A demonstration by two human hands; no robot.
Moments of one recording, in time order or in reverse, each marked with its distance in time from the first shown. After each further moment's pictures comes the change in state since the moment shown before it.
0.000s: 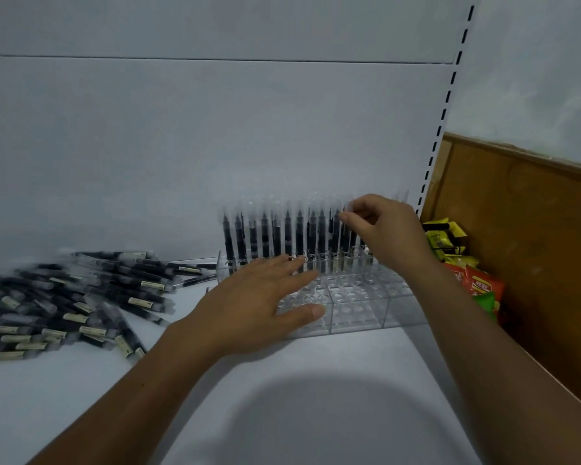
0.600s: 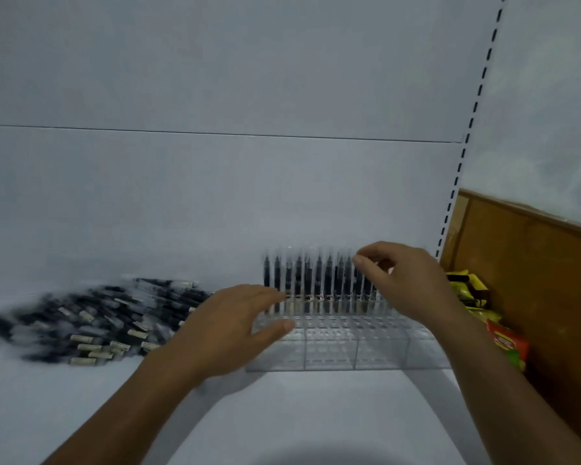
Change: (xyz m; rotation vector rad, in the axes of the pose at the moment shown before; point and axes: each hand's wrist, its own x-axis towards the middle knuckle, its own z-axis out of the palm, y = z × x) left_hand -0.056 -0.030 -0.034 -0.010 0.231 -0.120; right_hand -0.026 -0.059 -0.037 -0.154 -0.127 -0.064
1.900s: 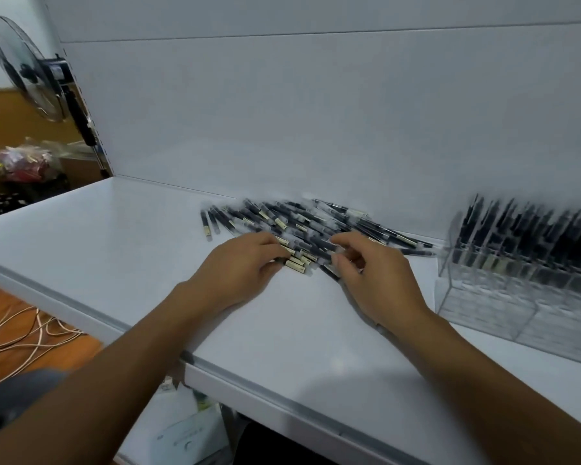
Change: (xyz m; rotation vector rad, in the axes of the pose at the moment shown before) left_hand -0.158 -0.168 -0.021 0.244 0.147 -0.259; right_hand -0.051 -0.188 0.196 0.434 -0.265 -0.252
